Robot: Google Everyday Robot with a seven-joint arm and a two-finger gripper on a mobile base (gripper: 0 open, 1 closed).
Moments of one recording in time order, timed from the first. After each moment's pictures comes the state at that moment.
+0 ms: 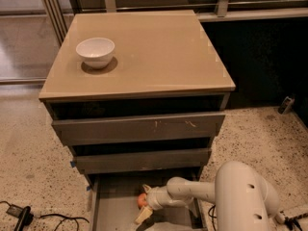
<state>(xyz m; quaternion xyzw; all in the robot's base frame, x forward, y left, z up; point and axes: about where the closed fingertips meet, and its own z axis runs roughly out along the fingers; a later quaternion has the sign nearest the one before) 0.513 0.070 0.167 -0.55 0.72 0.31 0.28</state>
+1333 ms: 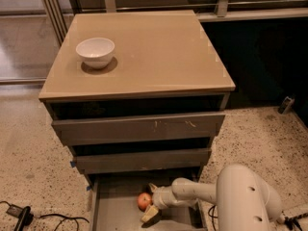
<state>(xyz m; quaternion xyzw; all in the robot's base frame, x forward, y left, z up) 0.527 0.040 0.145 -0.55 0.73 0.28 0.28</state>
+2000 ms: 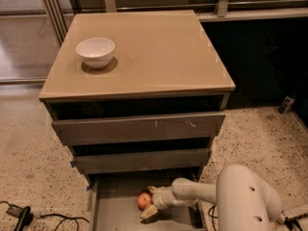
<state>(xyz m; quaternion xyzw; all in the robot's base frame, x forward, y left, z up) 0.527 0.040 0.145 -0.55 0.73 0.28 0.28</state>
